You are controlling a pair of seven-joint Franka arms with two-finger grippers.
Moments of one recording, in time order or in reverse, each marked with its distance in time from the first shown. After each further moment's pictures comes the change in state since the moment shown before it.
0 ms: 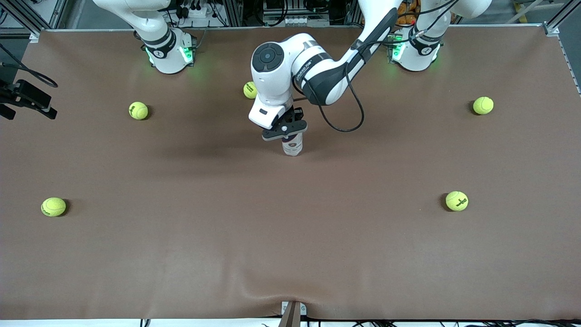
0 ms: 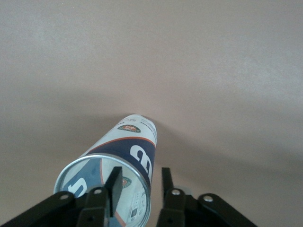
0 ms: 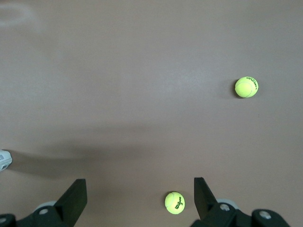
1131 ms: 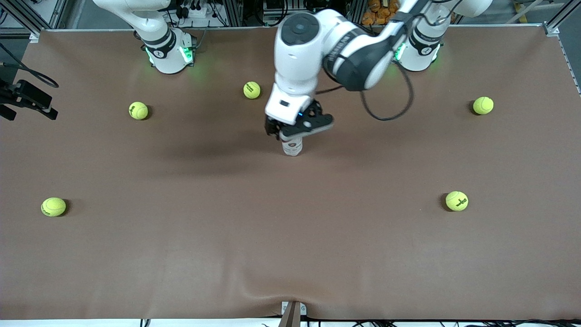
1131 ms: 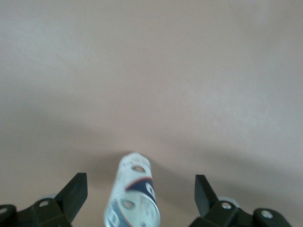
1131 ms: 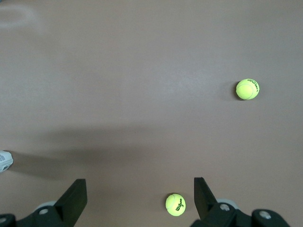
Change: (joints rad) left arm 0.133 -0.142 0.011 0.035 0.001 -0.030 0.039; right arm 0.001 0.000 0.003 0.000 0.002 0.006 0.000
